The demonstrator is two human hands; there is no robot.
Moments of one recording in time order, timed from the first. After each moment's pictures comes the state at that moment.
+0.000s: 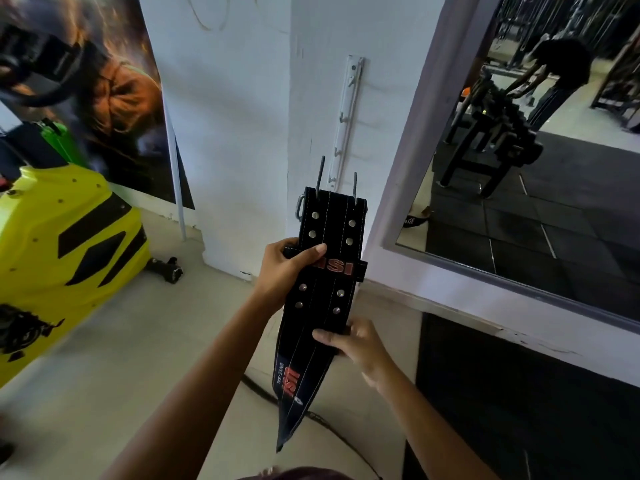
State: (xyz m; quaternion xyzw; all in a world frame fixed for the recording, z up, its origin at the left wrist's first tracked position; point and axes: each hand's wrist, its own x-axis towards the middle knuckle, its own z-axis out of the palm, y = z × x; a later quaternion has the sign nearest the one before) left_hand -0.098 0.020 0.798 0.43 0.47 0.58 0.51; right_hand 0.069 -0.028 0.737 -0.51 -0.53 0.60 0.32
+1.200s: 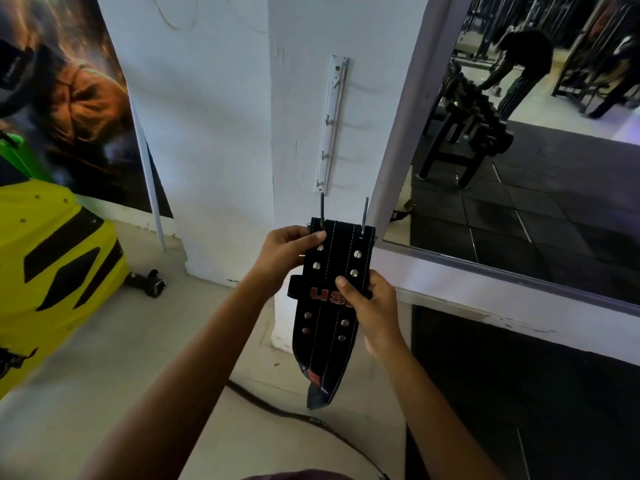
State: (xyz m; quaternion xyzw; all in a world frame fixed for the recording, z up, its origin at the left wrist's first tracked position) left_hand -0.111 0.070 0.815 0.48 0.44 0.51 0.57; right_hand 0.052 0.012 0.773 -0.50 -0.46 0.48 0.56
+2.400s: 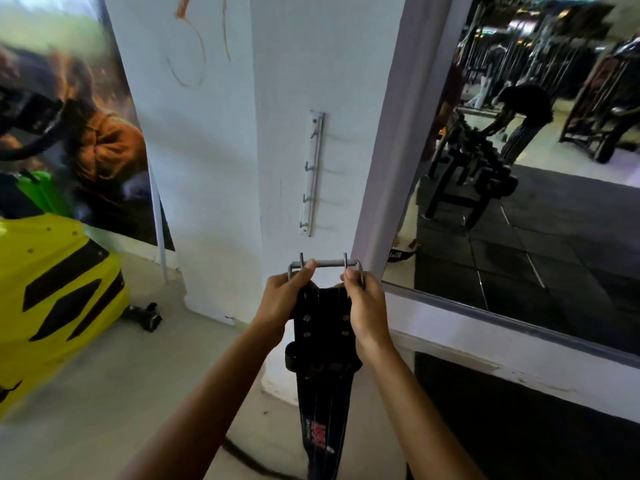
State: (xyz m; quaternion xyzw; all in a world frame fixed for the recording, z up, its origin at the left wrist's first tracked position) left_hand -0.042 0.065 0.824 0.40 0.53 0.54 0.52; right_hand 0.089 0.064 0.822 -0.52 -0.47 0.45 0.56
